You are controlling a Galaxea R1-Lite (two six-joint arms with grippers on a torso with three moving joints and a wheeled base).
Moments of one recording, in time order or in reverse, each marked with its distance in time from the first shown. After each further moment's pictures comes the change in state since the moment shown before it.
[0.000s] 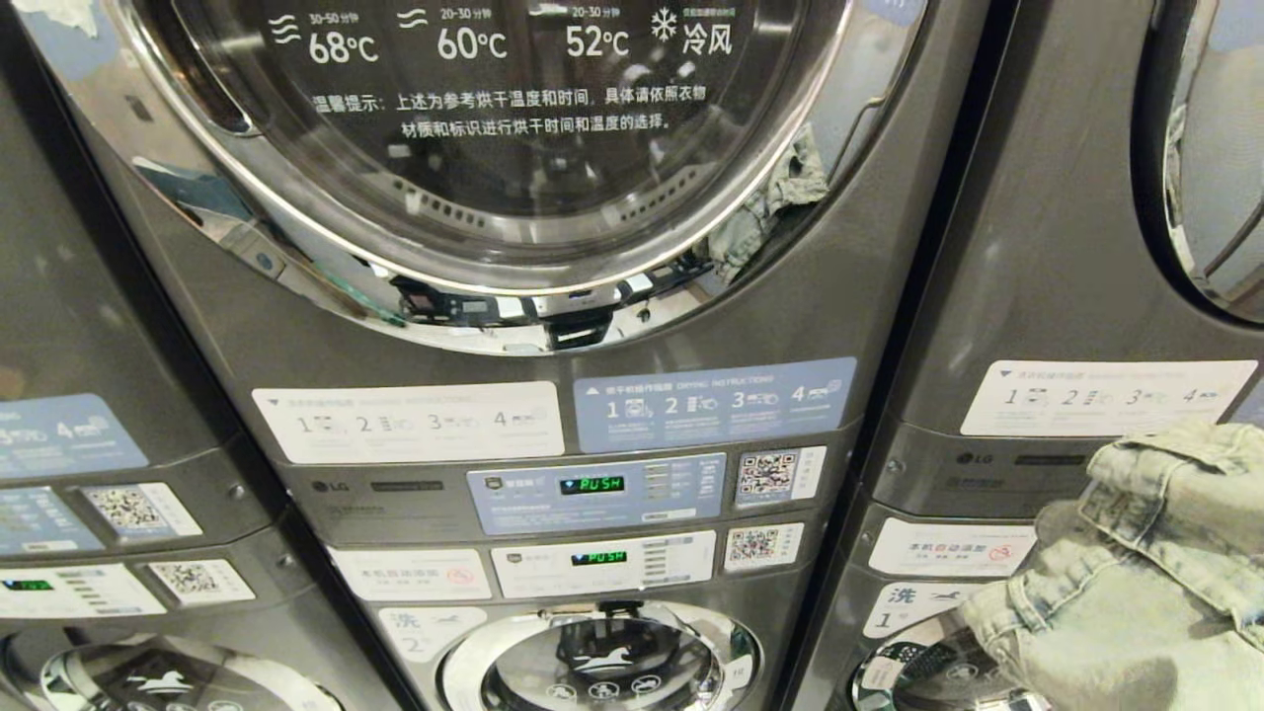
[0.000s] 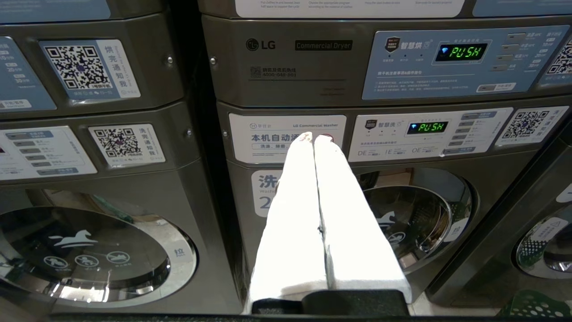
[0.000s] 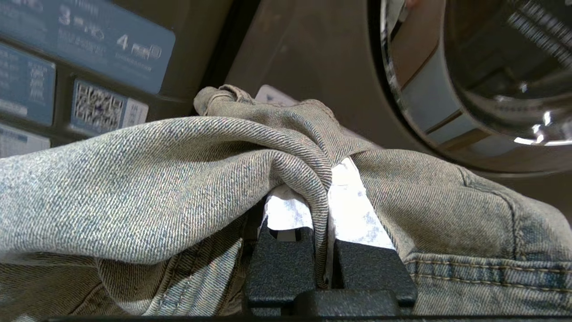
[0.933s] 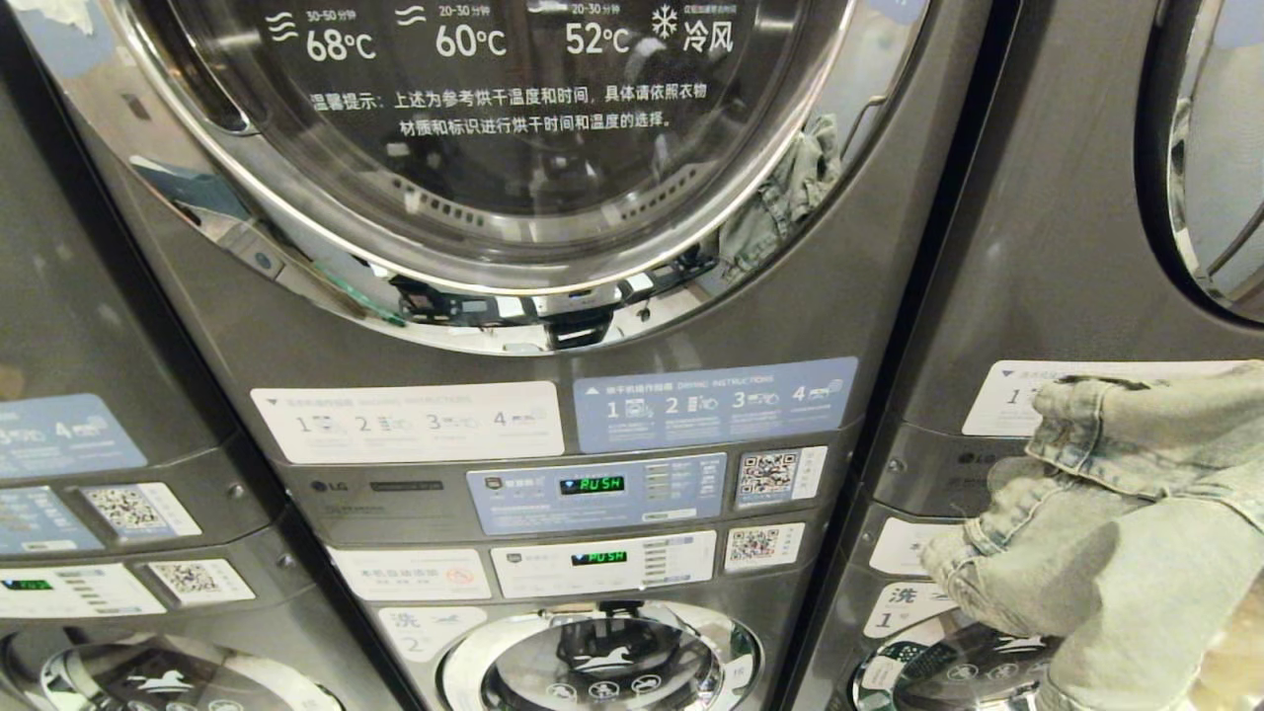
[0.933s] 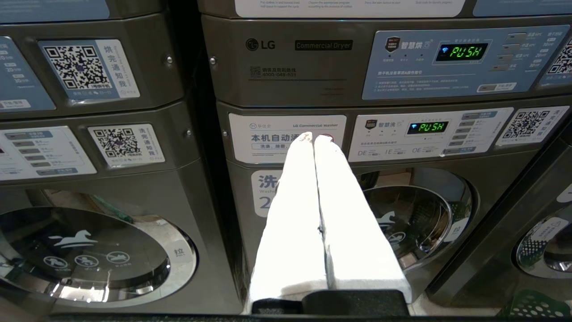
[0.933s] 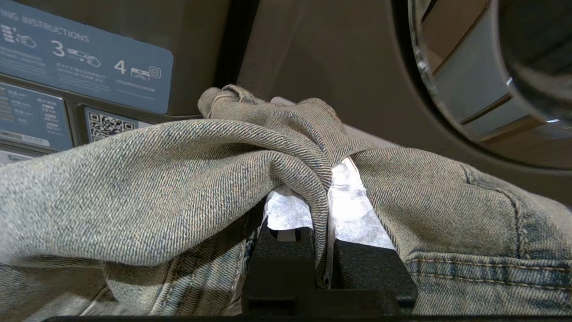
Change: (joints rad) left arm 0.000 0.000 0.000 0.000 0.000 0.000; right arm 0.000 0.310 -0.178 0.000 0.008 0.140
